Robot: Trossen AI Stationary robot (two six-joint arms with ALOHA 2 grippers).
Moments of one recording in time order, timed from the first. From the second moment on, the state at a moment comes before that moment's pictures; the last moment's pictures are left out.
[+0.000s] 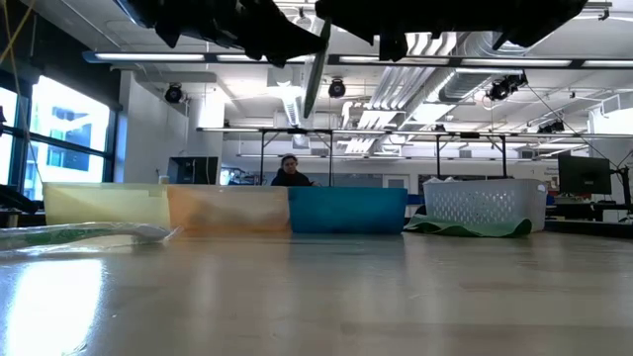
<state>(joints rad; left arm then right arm) 0.12 1.36 0.87 0.29 0.25 0.30 0.09 1.51 0.75 0.88 0.23 -0.03</state>
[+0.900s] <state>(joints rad) 0.12 1.36 0.87 0.29 0.25 0.37 0.09 1.51 0.75 0.87 0.23 -0.02</state>
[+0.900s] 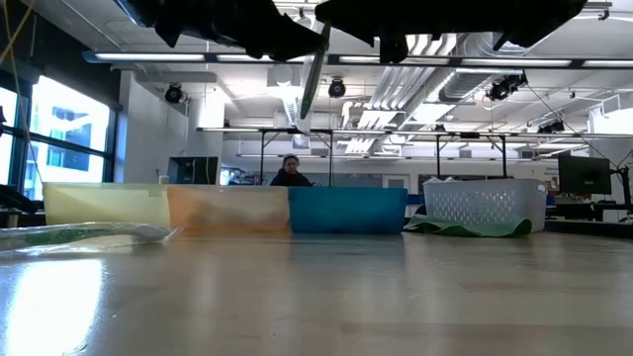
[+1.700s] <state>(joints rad) 0.13 1.29 0.77 0.35 0.23 0.47 0.15 1.40 0.75 0.68 0.59 -0.06</state>
